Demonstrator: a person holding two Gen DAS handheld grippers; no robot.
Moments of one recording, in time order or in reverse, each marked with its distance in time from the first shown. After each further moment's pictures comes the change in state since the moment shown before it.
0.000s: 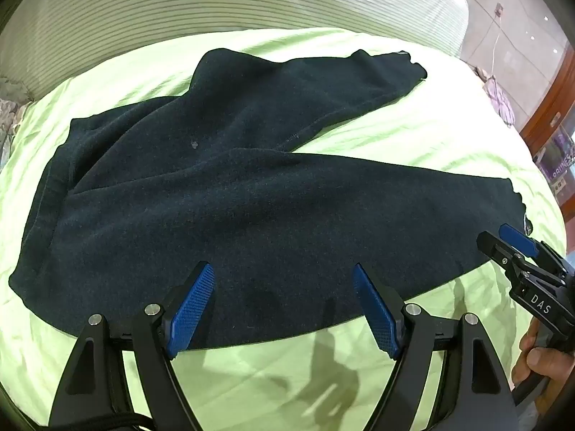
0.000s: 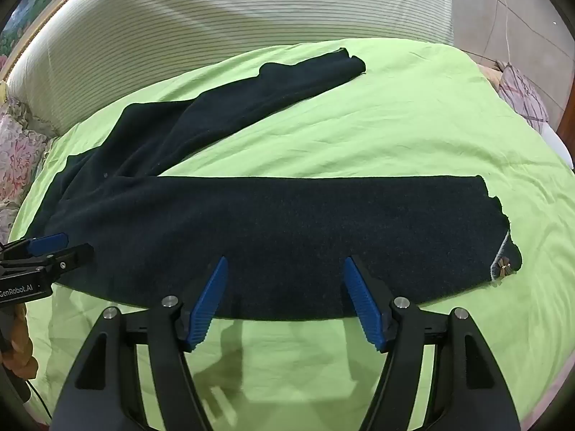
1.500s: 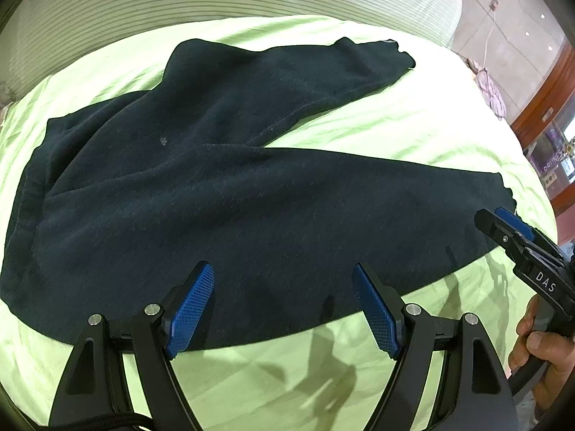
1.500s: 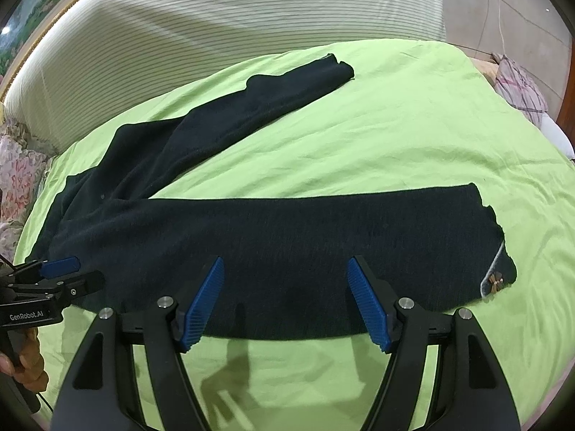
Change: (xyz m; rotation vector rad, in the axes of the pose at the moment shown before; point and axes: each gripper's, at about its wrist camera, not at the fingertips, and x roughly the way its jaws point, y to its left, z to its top) left arm 0.014 -0.015 0.005 0.028 0.096 -0.017; right arm -0.001 -0.018 0.011 0.054 -0.018 0.019
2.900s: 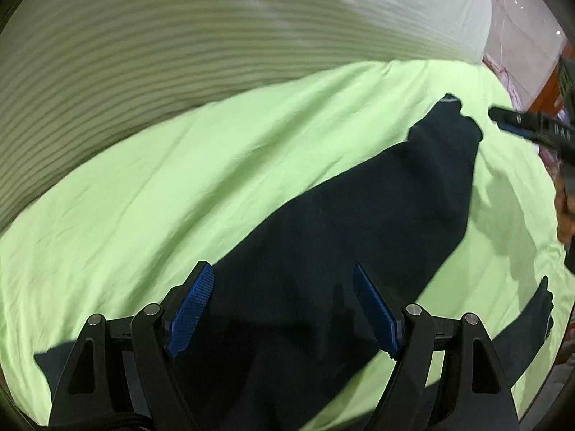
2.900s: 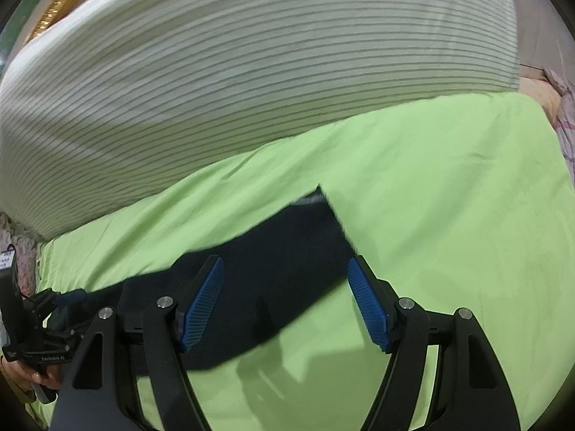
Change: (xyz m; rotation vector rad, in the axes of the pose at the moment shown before) left arm 0.100 0.034 0.248 0.139 0.033 0.046; right arm 0.159 -0.073 0.280 0.012 0.058 0.128
